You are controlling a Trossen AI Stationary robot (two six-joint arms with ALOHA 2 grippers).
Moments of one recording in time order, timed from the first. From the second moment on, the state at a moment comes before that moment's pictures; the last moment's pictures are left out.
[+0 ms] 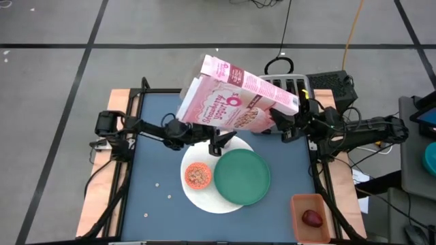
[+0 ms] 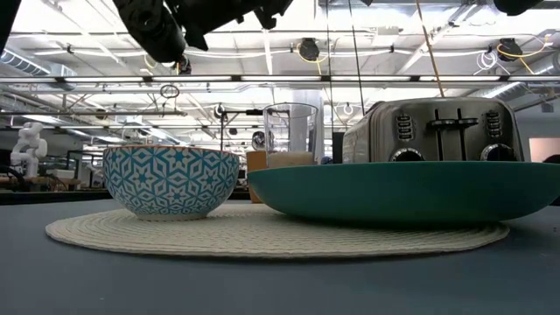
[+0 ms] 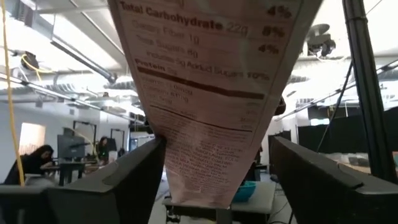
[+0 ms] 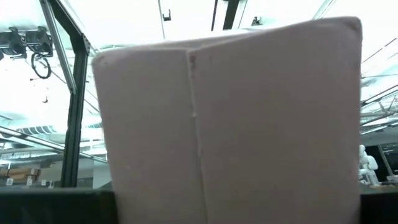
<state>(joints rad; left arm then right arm) 0.02 1.78 0.96 1.43 0.00 0.07 -0.01 1.01 0.61 1.04 0.08 0.09</state>
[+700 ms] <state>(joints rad) 0.04 1.78 0.96 1.47 0.00 0.00 -0.01 1.01 0.61 1.10 0.08 0.09</state>
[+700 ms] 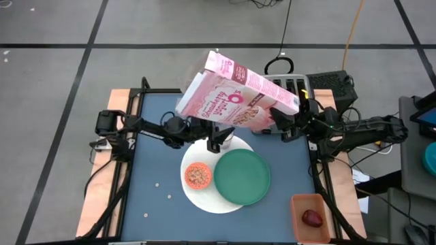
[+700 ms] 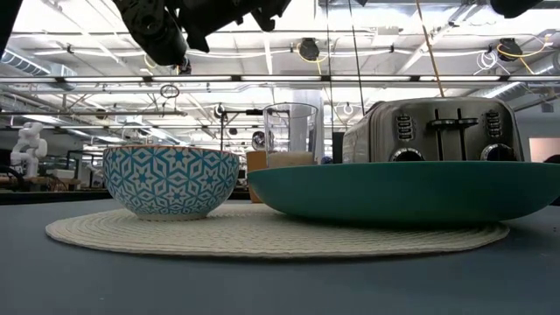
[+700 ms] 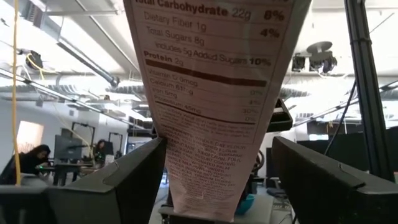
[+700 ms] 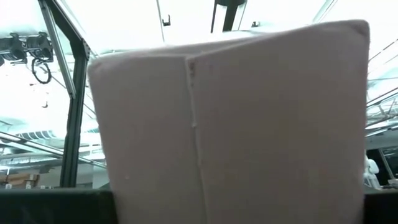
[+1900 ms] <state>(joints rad) 0.04 1.78 0.96 1.41 0.04 0.00 -0.01 0.98 0.60 1.07 0.08 0.06</state>
